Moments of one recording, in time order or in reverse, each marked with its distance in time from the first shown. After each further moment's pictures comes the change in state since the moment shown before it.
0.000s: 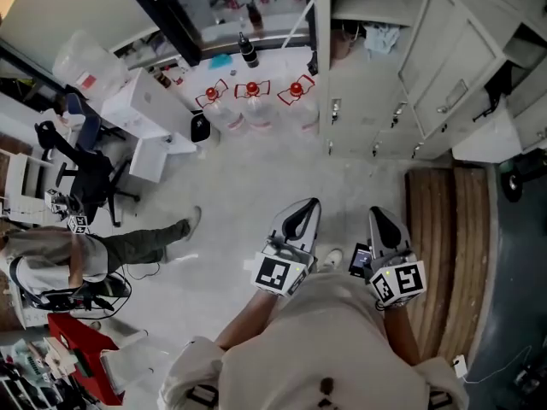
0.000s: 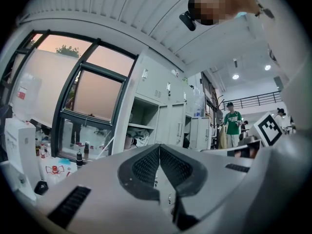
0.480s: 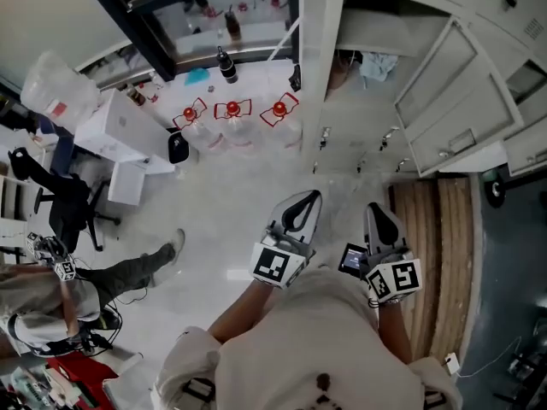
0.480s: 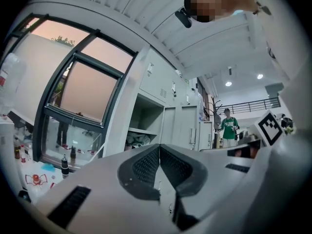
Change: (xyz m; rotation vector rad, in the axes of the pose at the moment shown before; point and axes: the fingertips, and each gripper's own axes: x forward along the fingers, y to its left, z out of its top) left arm 0.115 0.091 0.024 -0.014 -0.029 -0.122; right arm 0.122 -0.046 0.041 -0.039 -0.017 -0.111
